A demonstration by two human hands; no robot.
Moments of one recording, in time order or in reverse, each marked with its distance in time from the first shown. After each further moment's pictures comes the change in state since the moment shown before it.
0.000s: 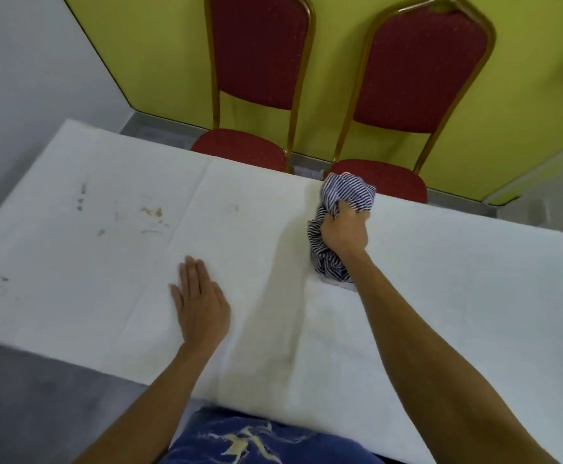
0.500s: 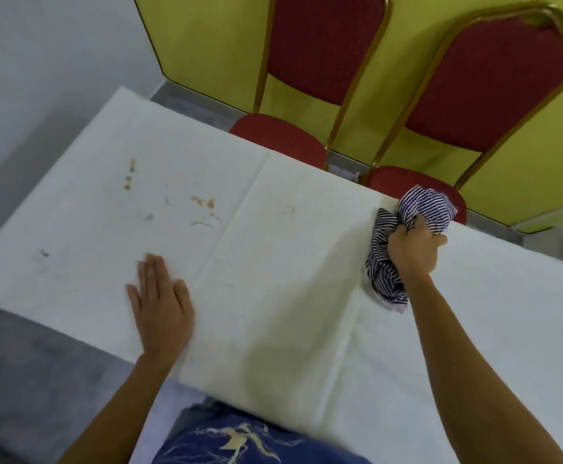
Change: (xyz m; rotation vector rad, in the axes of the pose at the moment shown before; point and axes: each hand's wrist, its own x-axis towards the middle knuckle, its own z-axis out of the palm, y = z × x) left_hand 0.032 -0.136 -0.043 -0.060 0.185 -0.150; right_hand 0.014 -0.017 0.023 -0.055 0.224 0.178
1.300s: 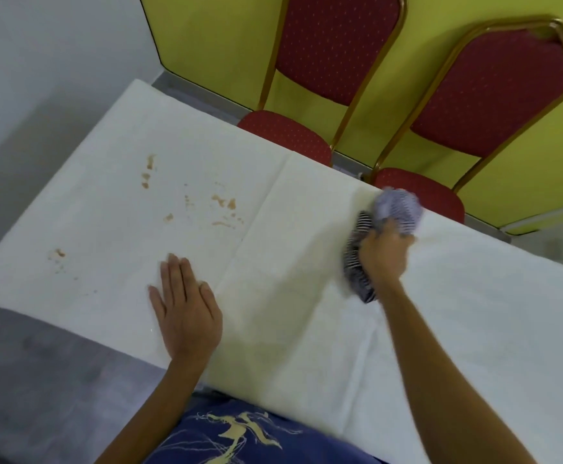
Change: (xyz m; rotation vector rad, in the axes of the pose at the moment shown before) left_hand 0.002 -0.010 -0.004 0.050 0.051 0.035; right_hand -0.077 -0.056 0.052 -0.062 -0.024 -0.143
